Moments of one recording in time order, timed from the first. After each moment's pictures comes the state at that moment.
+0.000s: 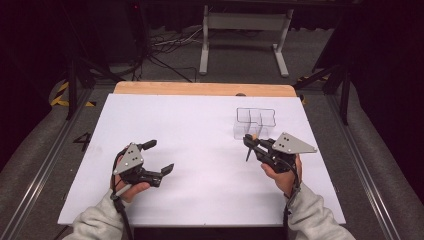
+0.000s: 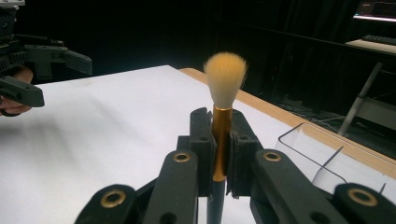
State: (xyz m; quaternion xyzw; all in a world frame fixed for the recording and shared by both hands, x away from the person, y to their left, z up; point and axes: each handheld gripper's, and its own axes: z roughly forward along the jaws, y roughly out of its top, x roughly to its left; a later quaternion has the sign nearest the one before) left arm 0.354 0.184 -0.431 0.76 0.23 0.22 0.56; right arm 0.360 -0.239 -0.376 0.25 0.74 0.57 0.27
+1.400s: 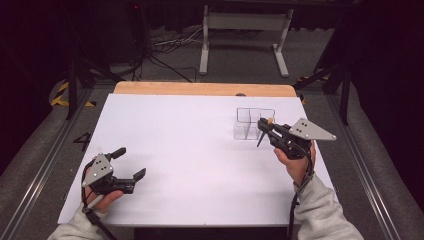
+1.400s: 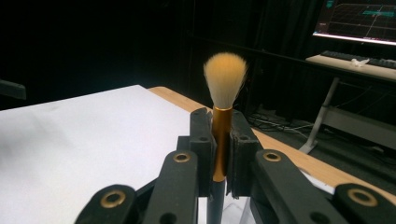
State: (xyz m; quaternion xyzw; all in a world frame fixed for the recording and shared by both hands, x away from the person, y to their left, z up) left arm 0.332 0.246 -0.447 0.75 0.29 0.26 0.54; right arm 0.375 -0.266 -0.341 0.27 0.71 0.57 0.31
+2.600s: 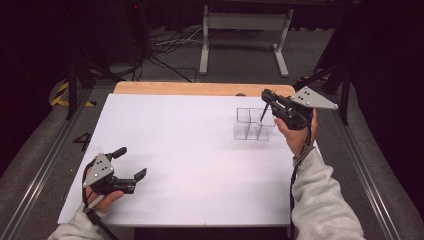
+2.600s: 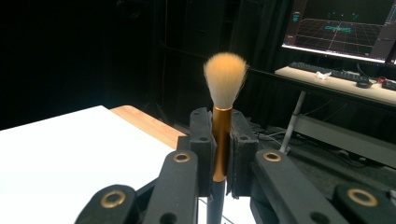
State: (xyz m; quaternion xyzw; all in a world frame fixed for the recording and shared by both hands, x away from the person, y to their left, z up) left arm 0.332 0.245 -0.446 0.74 0.29 0.26 0.54; right arm 0.427 -0.265 -0.296 0.30 0.69 0.56 0.35
